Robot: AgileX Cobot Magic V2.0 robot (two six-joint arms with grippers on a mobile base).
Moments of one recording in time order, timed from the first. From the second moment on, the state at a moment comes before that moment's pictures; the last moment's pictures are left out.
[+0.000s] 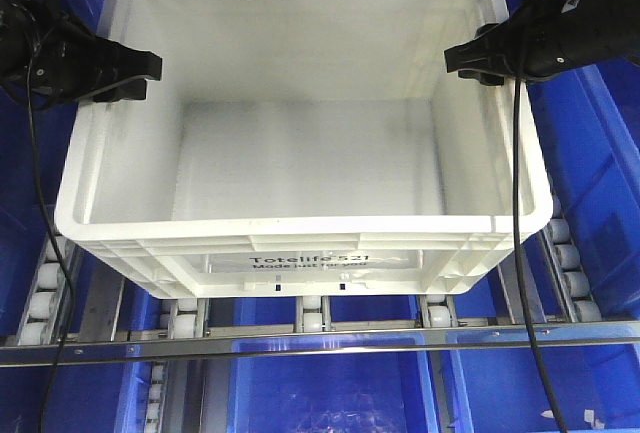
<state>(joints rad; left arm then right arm) -0.20 1.53 -1.29 -0.26 0.77 0.08 0.17 1.57 -1.30 0.21 0.61 -0.22</state>
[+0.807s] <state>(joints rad) -0.20 1.46 -1.30 -0.26 0.73 0.13 0.16 1.48 -1.31 0.18 0.59 -0.22</state>
